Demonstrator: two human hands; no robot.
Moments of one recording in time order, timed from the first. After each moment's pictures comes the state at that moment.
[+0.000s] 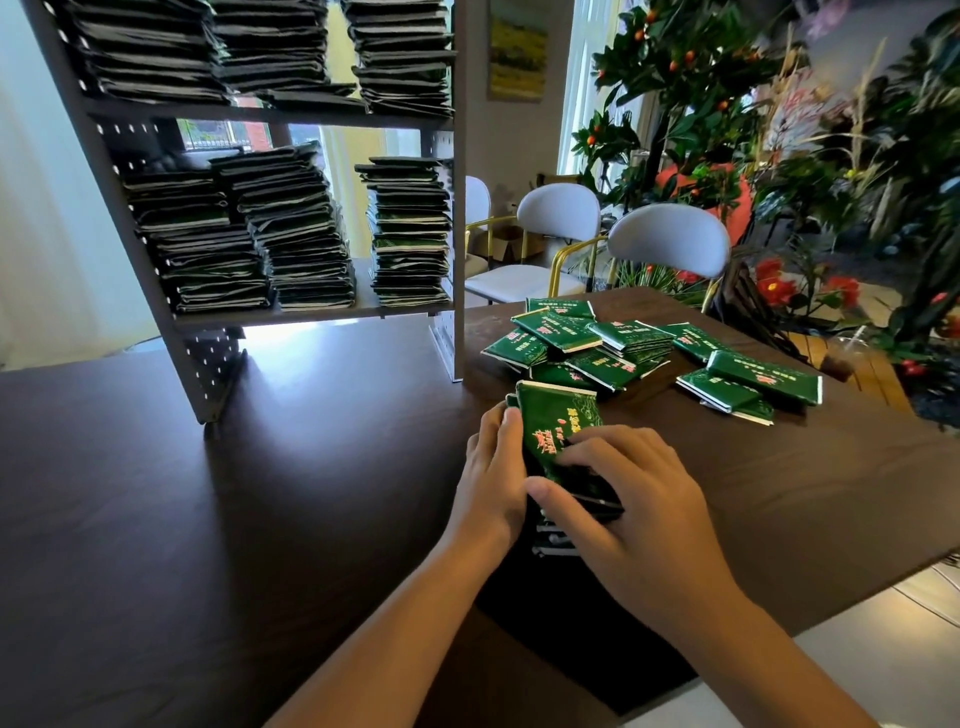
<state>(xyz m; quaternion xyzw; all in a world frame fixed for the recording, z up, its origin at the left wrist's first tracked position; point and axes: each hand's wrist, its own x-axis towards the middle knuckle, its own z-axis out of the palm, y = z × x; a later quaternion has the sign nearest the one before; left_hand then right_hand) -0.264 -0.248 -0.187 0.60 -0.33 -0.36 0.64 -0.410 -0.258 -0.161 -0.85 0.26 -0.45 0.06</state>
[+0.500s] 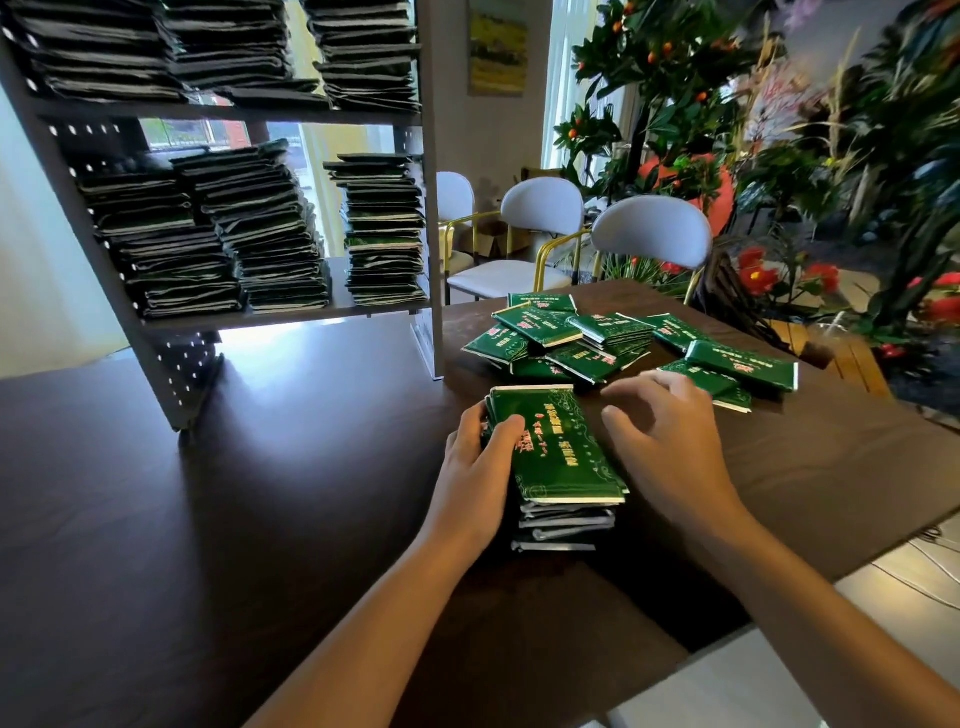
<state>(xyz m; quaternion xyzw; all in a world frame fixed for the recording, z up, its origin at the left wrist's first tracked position) -0.254 -0.252 -0.202 0.56 -0.34 -0.40 0.64 -0.426 -0.327 -0.152 -0.78 0.45 -0.38 0.20</state>
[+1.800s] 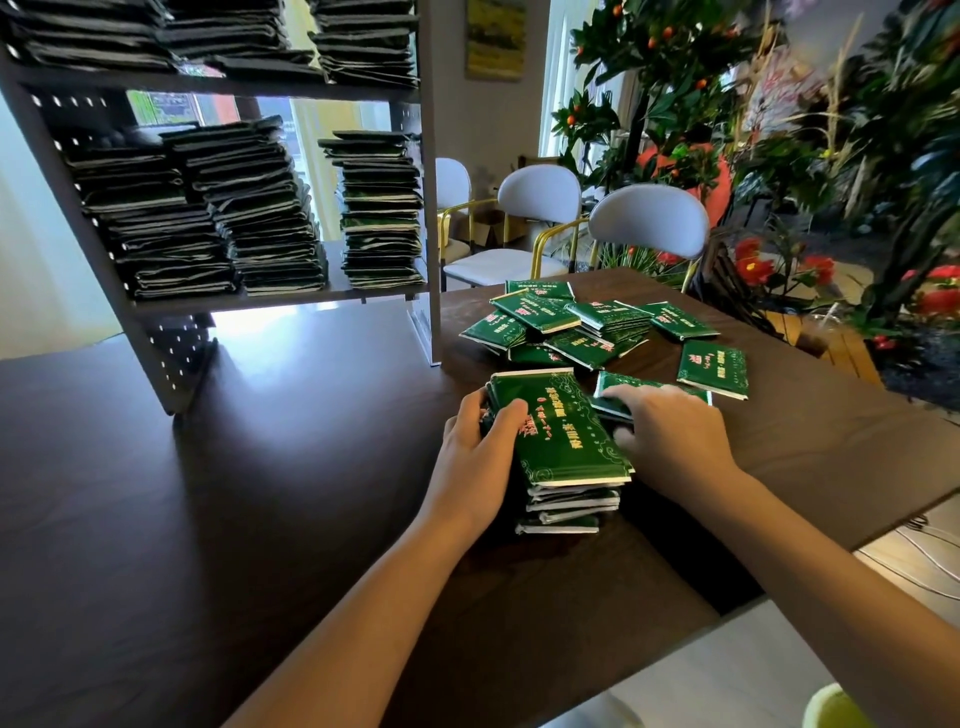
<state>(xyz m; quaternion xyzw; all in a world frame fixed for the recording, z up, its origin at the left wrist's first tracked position) -0.260 -0.241 -0.190 0.60 -0.38 -0.37 0.59 -0.428 -0.342 -0.150 -0.86 0.48 -0.13 -0.04</state>
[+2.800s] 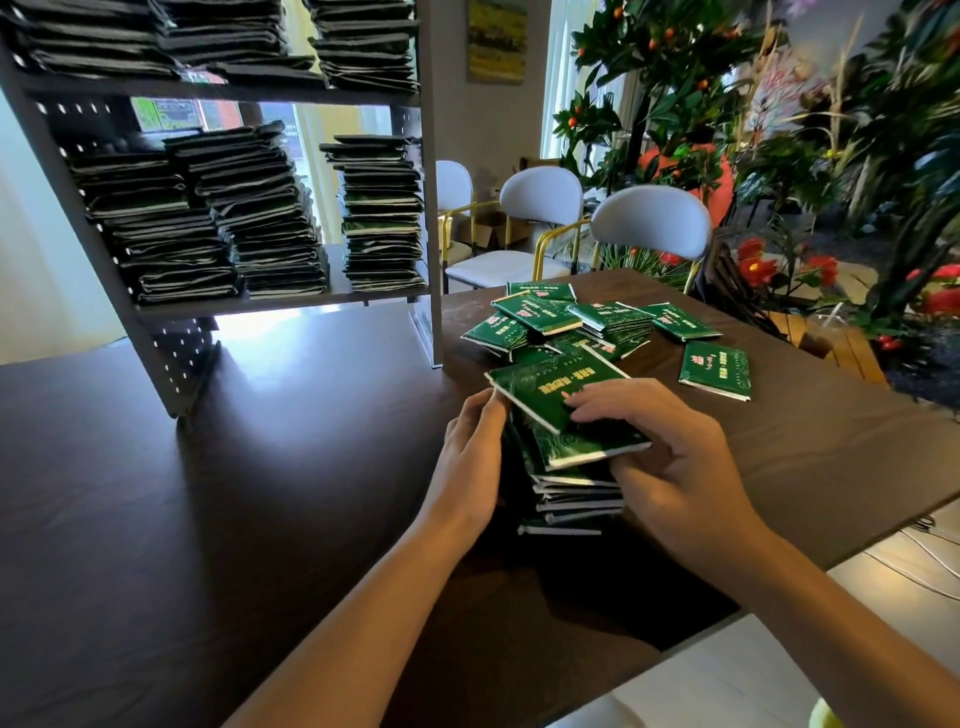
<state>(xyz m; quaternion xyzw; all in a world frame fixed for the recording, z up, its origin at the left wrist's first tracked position) -0.257 -0.246 -0.194 0.57 -0.35 -0.38 0.64 -0.441 -0.291 -0.147 -0.83 0.14 -0.46 0.27</state>
